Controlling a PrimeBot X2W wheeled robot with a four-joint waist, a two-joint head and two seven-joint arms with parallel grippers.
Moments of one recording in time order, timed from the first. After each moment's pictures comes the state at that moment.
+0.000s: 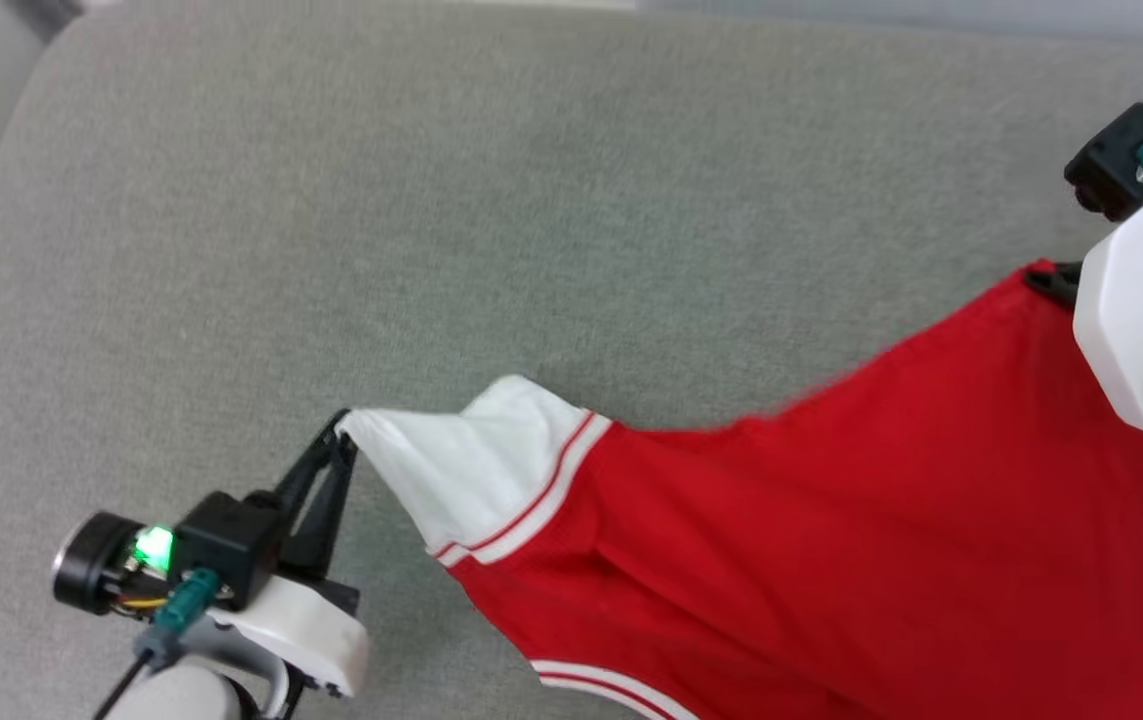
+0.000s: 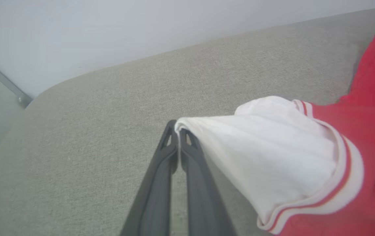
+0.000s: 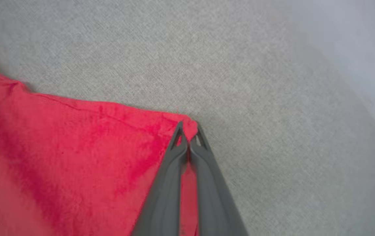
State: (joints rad) left arm -0.34 0.77 -0.84 -0.17 -0.68 0.46 -0.24; right arm -0.96 -0.85 0.90 0.19 0.83 0.13 0.71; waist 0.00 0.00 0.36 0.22
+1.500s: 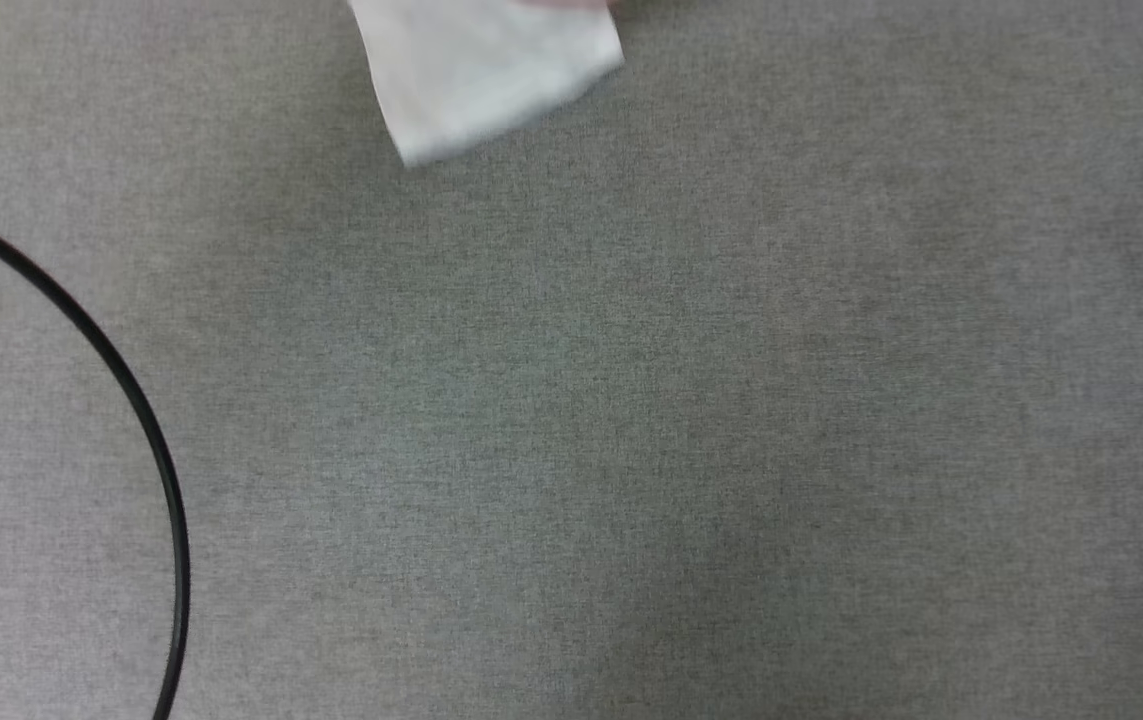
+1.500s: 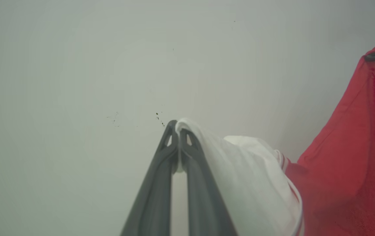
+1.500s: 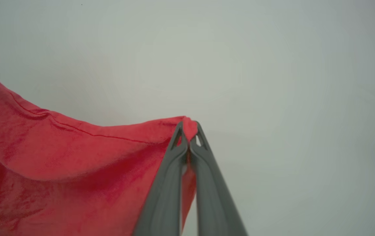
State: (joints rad) left arm -1.75 0.52 -0.70 0.43 -0.51 -0.03 -0.11; right arm -1.67 -0.55 0.46 0.50 0.40 0.13 0.31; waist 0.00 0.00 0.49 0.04
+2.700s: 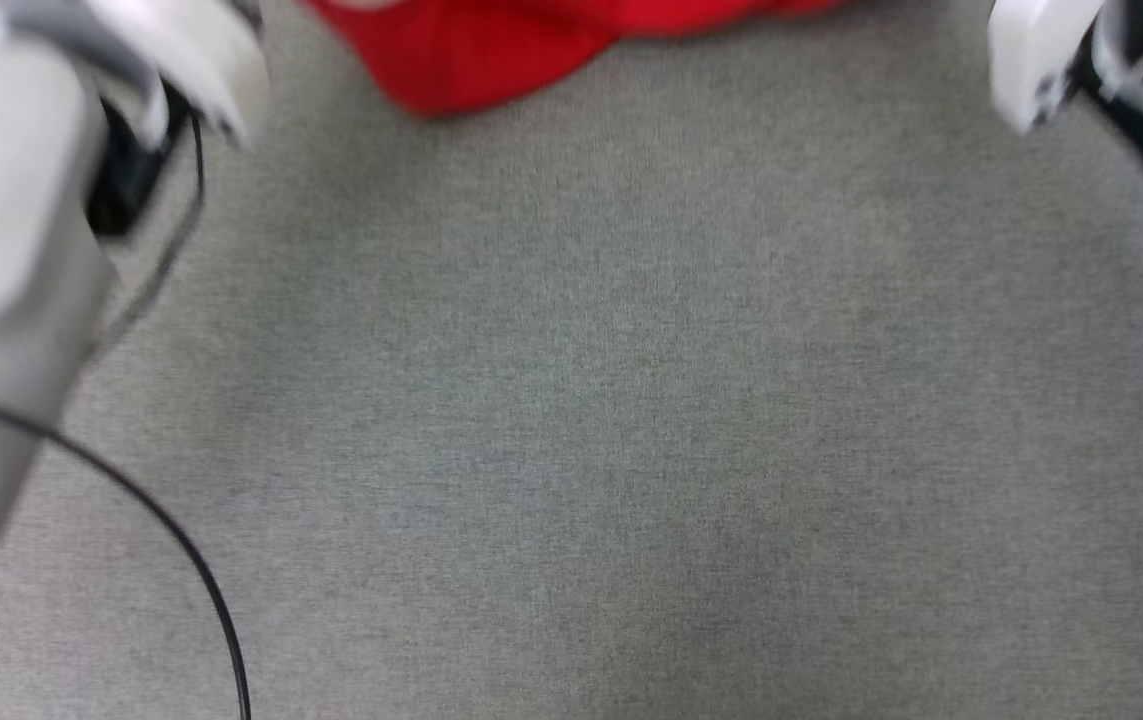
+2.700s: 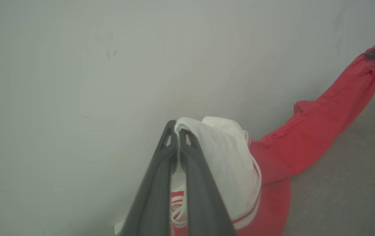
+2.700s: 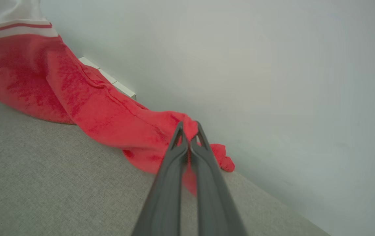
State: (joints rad) left arm -1.26 0.53 -0.75 0.61 -0.58 -0.11 -0.26; right arm -1.37 -0.45 0.90 0.78 0.60 0.13 0.03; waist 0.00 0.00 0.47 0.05
